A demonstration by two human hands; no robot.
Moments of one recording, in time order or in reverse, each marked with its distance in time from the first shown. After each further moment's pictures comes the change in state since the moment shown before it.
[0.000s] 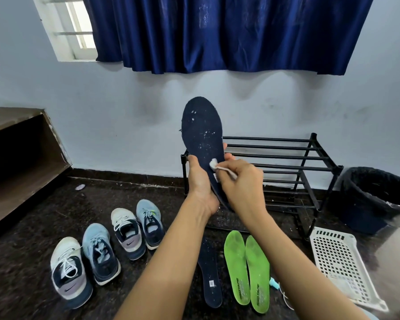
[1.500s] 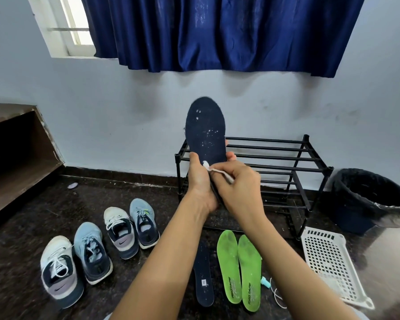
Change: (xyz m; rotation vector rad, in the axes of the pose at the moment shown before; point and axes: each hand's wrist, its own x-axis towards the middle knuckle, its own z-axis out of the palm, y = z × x) left_hand -0.006 -0.005 0.017 0.022 -0.013 -0.058; right_hand -0.008 -0.009 -0.019 0.033 -0.047 -0.026
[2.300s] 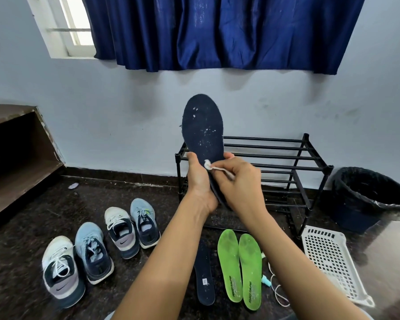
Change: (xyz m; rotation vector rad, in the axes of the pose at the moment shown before) left_hand -0.004 0.000 -0.002 0.049 -0.014 0.006; right_hand 0.004 0.003 0.000 -0.066 -0.013 -0.031
